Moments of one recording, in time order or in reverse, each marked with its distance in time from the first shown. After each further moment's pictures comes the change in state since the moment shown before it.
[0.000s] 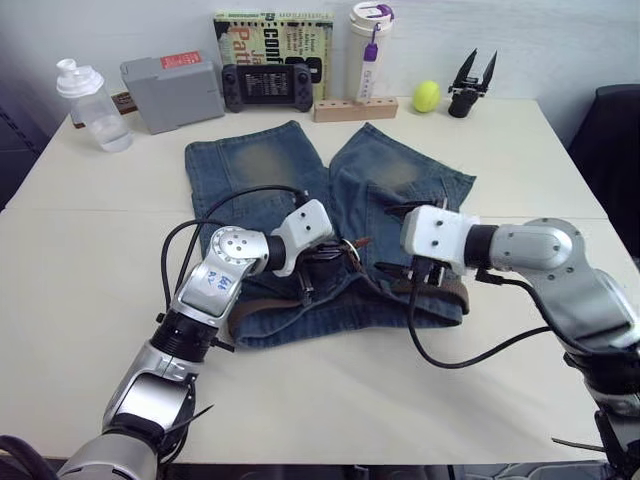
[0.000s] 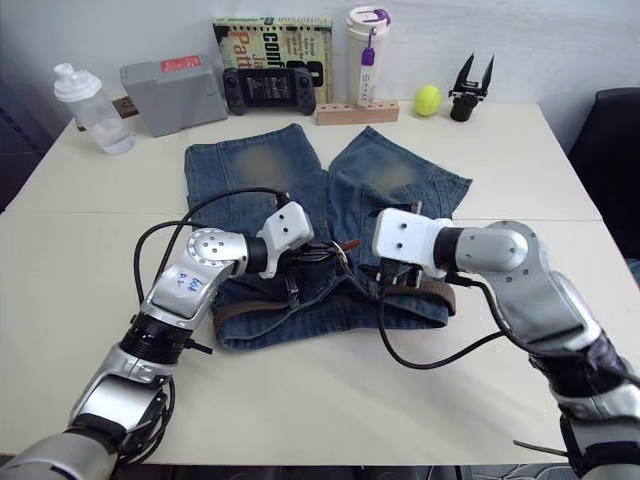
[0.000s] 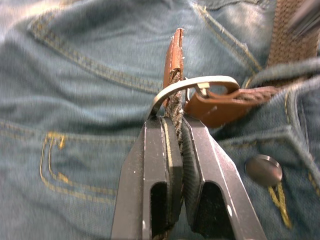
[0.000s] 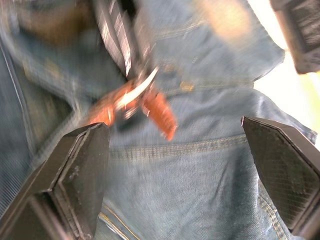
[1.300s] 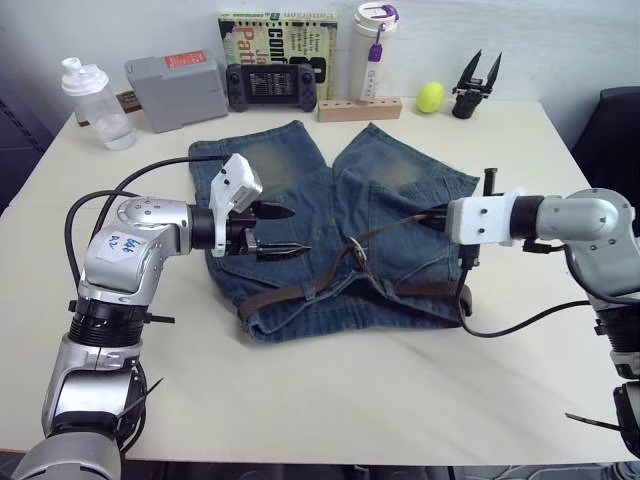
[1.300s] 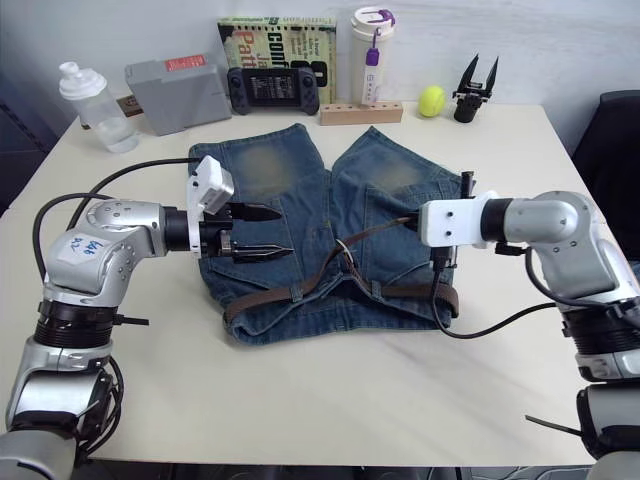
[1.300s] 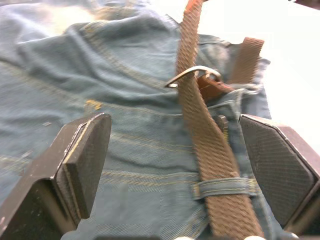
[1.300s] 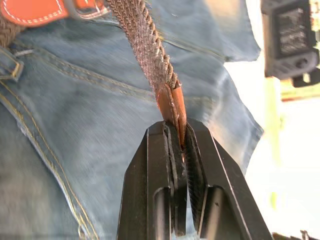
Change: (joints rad) left arm -0.028 0.218 0.233 -0.095 -0.333 0.314 -0.214; right arm -0.081 -0.102 -0.137 0.371 -0.039 -0.499 0.149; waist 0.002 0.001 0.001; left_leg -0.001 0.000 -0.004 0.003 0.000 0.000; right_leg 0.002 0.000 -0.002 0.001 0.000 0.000
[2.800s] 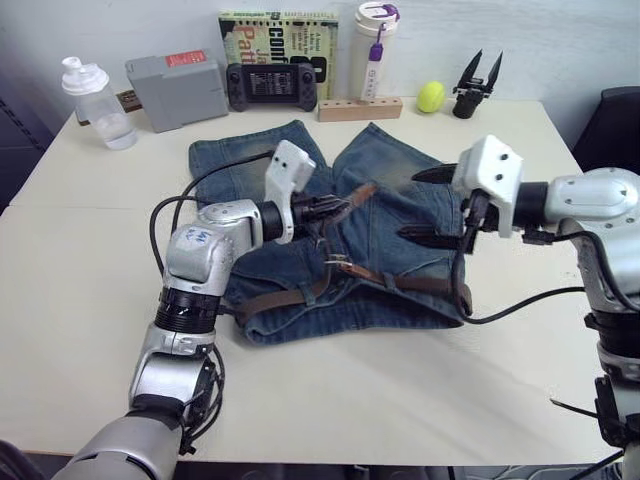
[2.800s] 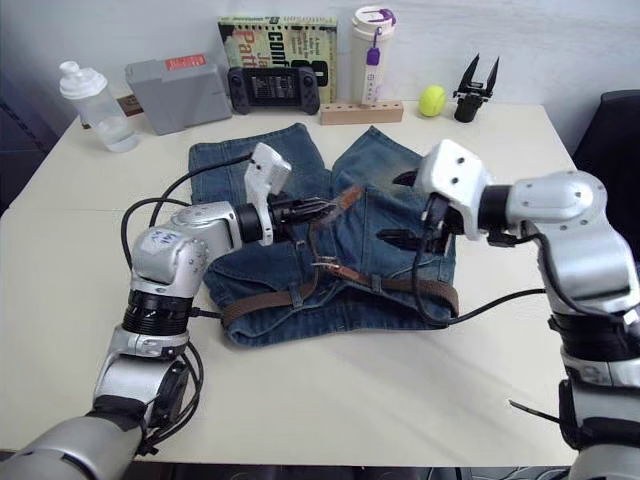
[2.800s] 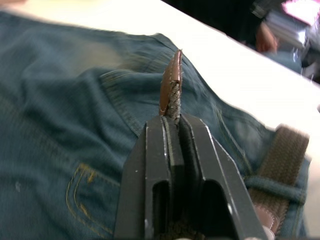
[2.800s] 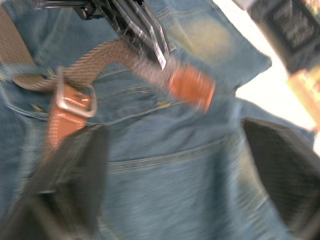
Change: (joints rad) left arm -0.086 -0.388 0.128 0.102 -0.027 0.191 0.479; right arm 0.015 0.131 -0.178 -0.341 0.344 0.834 0.010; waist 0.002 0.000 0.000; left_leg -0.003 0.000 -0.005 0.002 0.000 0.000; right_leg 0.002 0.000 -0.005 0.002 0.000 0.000
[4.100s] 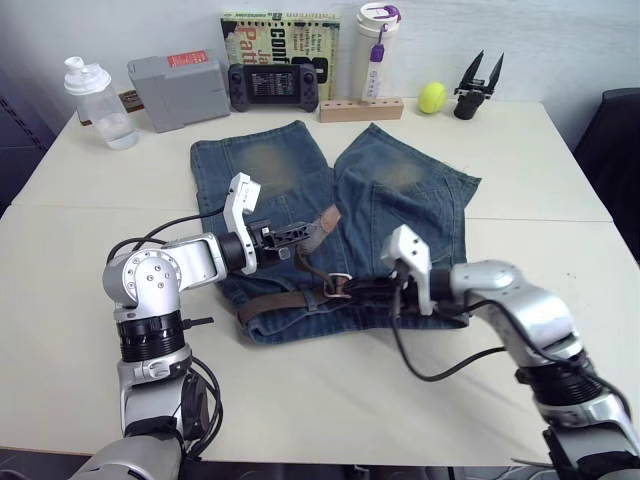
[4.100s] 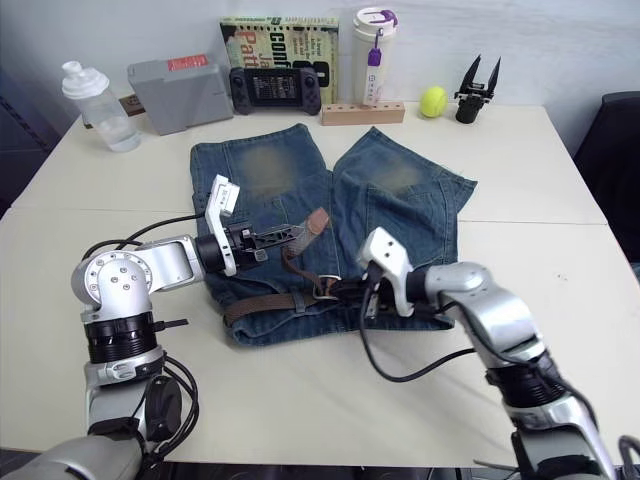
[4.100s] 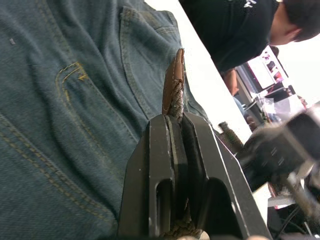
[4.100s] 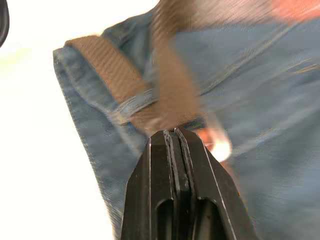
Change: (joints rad) left arm 0.127 0.044 0.260 -0.134 -0.362 0.418 0.160; right arm 0.152 0.129 0.168 -0.037 0.146 0.097 -0.104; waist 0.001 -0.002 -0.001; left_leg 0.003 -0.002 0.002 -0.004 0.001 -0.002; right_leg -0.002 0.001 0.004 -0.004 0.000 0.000
